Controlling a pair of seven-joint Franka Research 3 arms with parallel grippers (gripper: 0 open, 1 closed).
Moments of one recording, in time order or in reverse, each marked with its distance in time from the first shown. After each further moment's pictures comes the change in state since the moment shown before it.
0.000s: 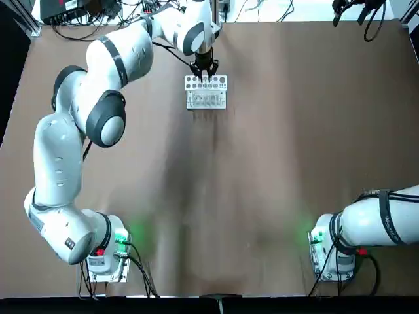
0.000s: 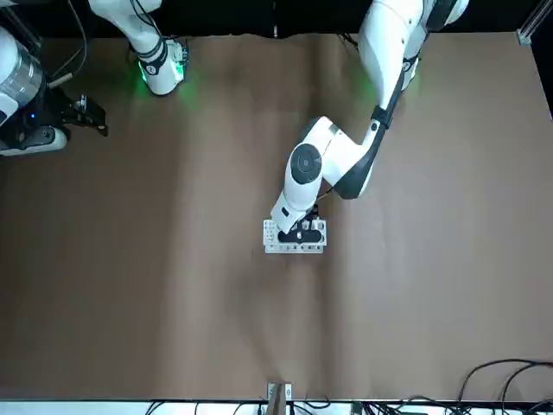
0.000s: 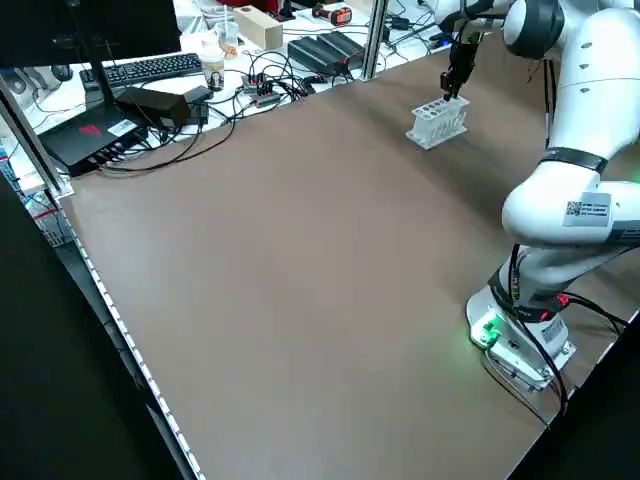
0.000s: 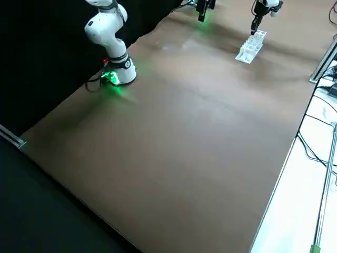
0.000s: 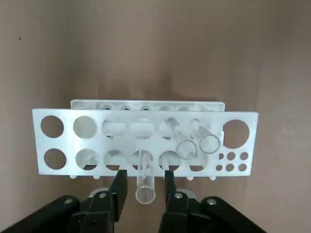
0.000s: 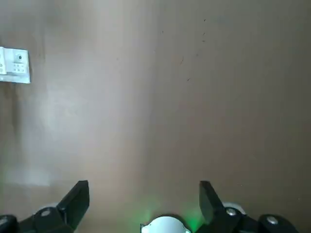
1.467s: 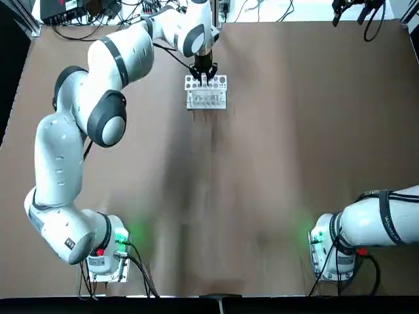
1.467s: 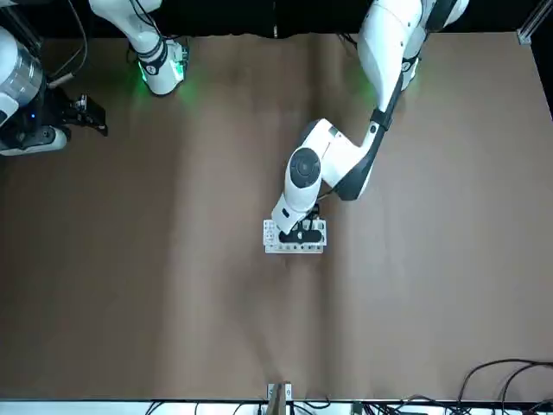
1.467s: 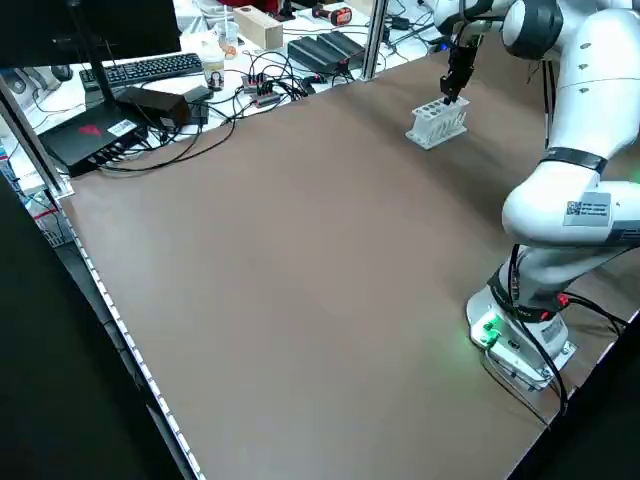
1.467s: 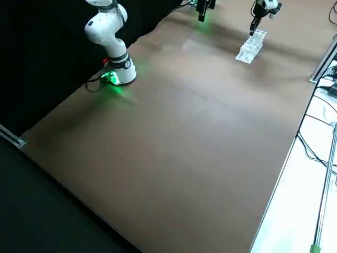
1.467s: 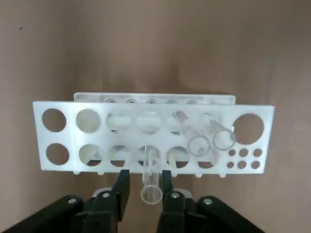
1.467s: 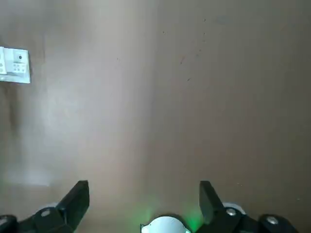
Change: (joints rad) left arm 0.000 0.009 0.001 -0.001 0.000 -0.026 0.000; right arm 0.000 0.000 0.001 0.000 0.000 0.000 0.000
